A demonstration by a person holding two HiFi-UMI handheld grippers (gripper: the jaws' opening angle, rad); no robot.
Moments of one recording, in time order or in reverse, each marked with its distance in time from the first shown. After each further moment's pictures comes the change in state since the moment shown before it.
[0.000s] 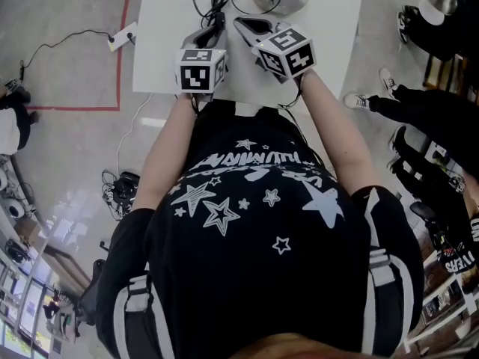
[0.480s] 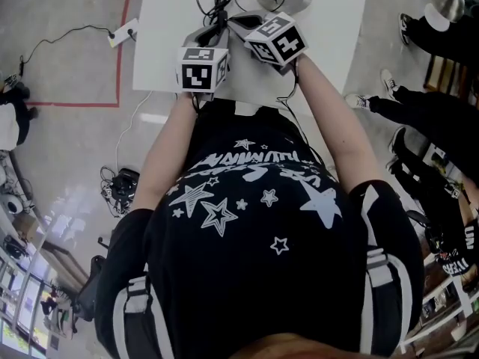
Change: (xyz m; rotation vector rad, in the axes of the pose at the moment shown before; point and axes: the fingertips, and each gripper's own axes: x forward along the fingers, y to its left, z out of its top) left arm 0.006 -0.001 0.005 0.002 0.010 0.004; right arm 0.033 -0.003 -0.015 -0.050 0.167 0.092
